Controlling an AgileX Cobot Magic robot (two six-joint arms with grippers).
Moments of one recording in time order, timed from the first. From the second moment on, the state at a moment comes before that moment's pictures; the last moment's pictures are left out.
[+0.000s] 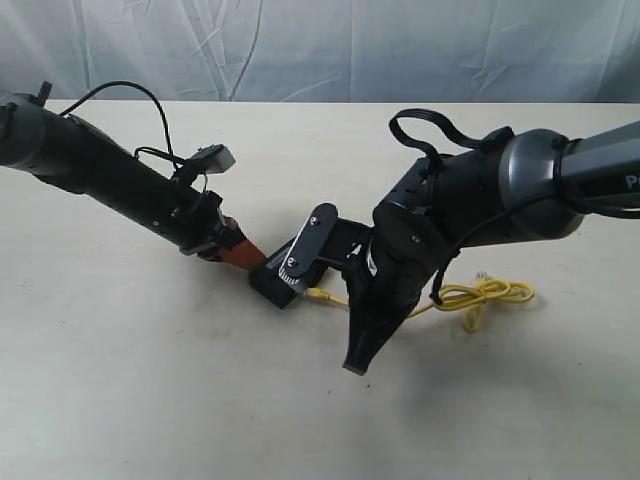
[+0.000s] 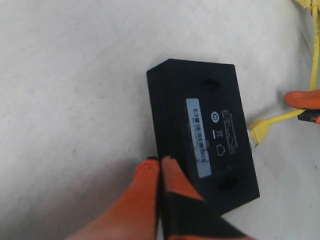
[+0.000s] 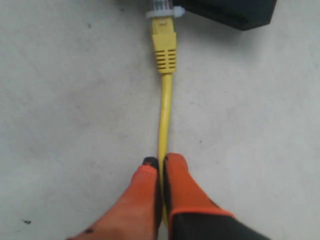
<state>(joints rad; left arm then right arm) -0.20 2.22 -1.27 -1.13 0.98 1.34 0.76 1.88 -1.00 -0.19 0.51 -0.31</state>
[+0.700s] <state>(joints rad) -0.20 2.22 -1.27 -1.13 1.00 1.34 0.76 1.88 -1.00 -0.20 0.52 -0.27</state>
